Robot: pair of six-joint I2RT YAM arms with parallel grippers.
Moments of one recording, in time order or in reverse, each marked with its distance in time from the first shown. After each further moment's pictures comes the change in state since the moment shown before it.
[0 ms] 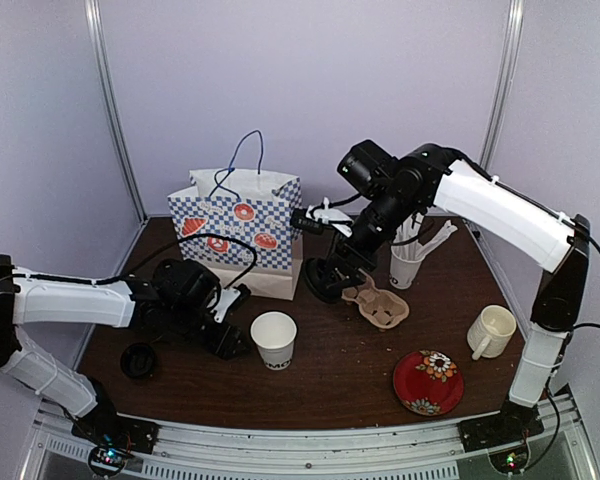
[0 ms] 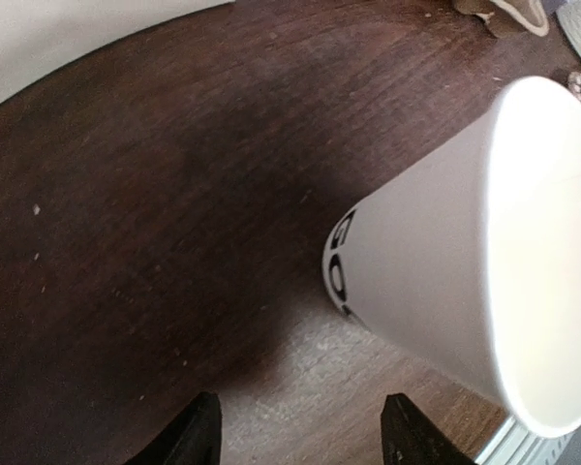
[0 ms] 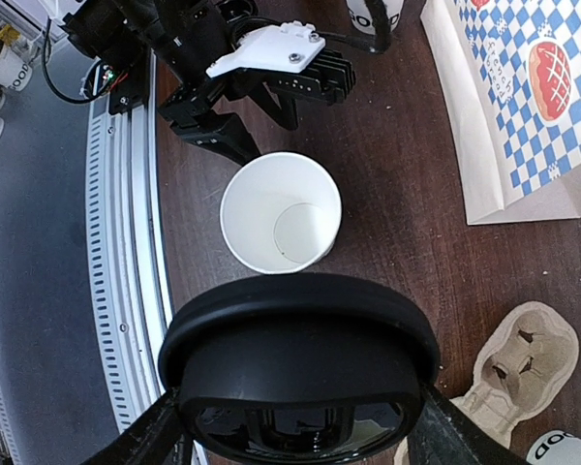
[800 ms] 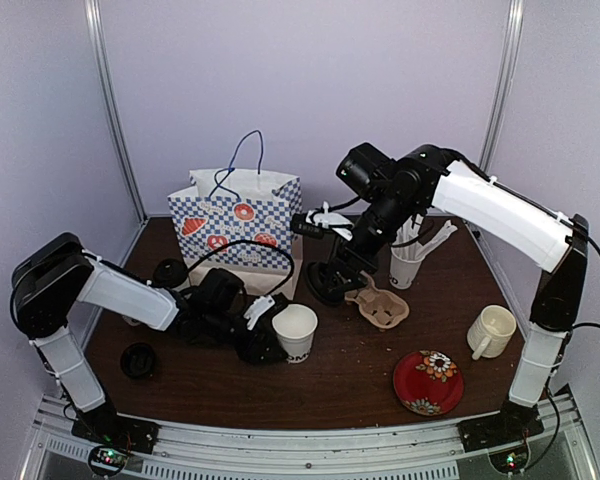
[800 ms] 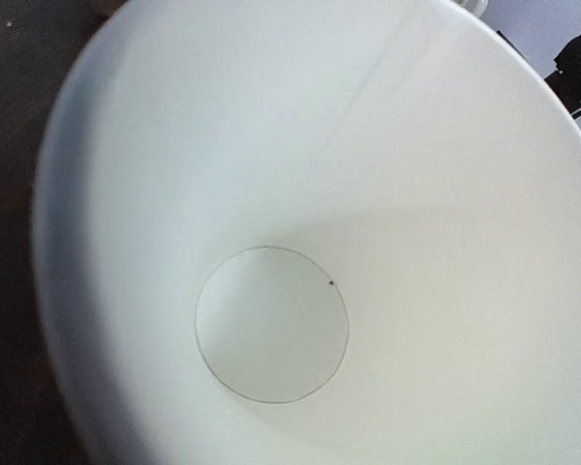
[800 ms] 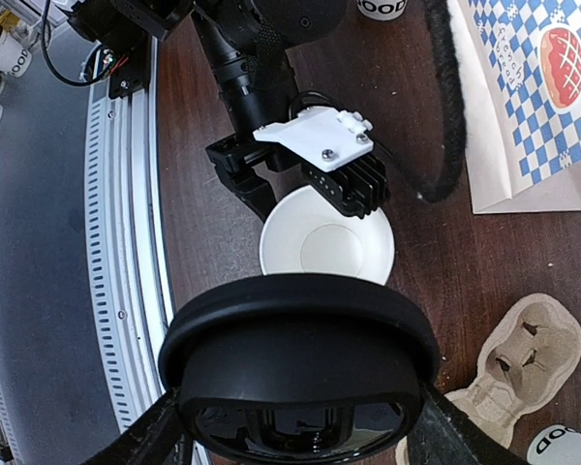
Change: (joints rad) left arm -0.002 0.333 0.006 0.498 0.344 0.248; right arm 0.004 0.005 0.000 -0.032 0.010 -0.019
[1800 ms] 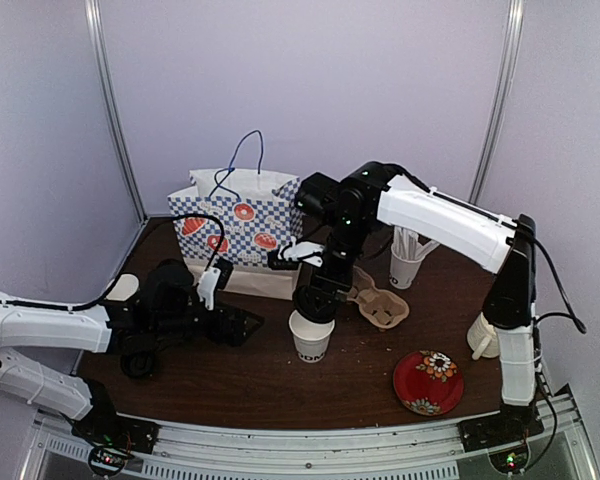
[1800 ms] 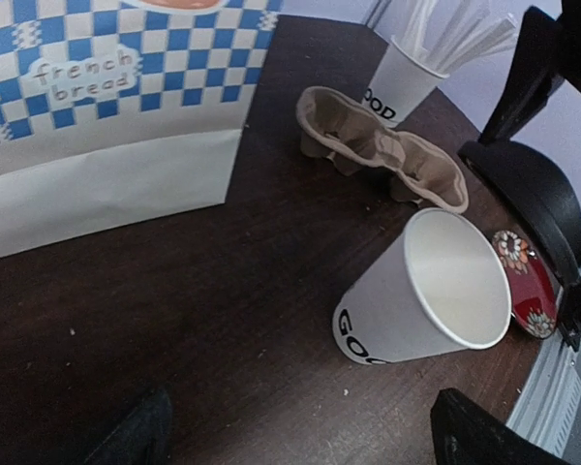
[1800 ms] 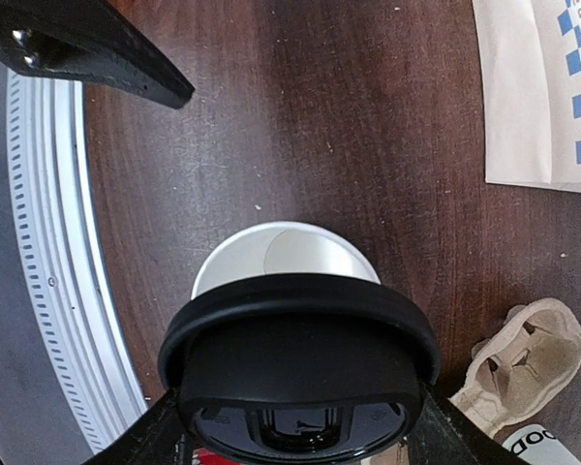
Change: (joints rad) left arm -0.060 -0.503 -0.192 -0.002 -0.482 -0.407; right arm 0.067 0.245 0.190 -0.136 0.182 -0.070
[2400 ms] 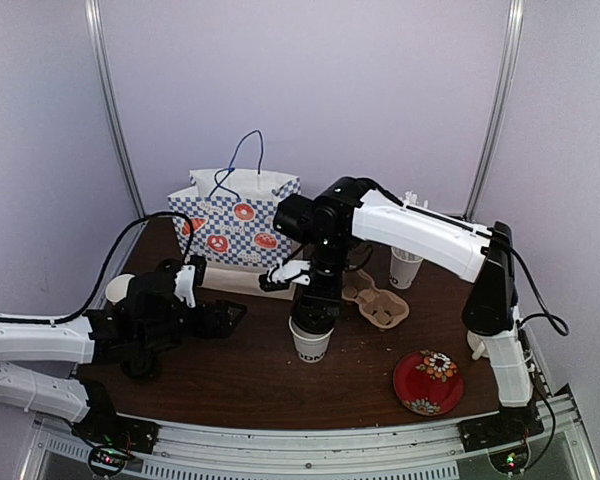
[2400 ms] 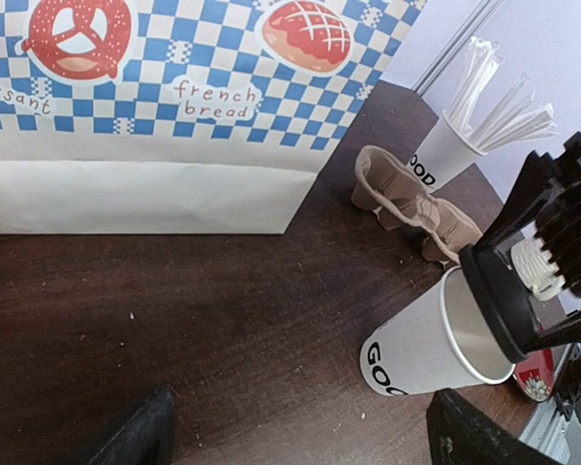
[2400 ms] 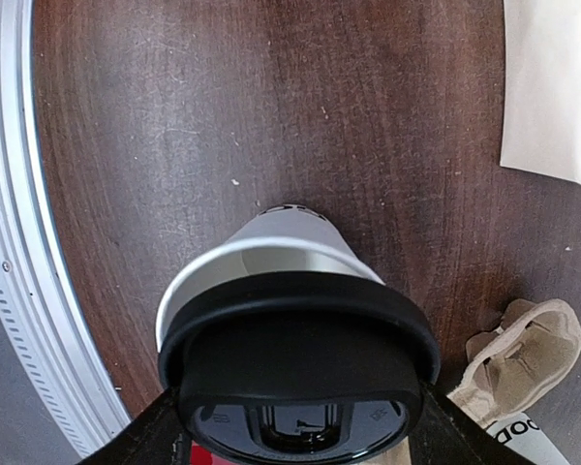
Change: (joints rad) left arm -0.001 -0.158 -0.094 0.007 -0.178 -0.147; right arm 0.069 0.119 0.096 -0.073 0.157 -0.002
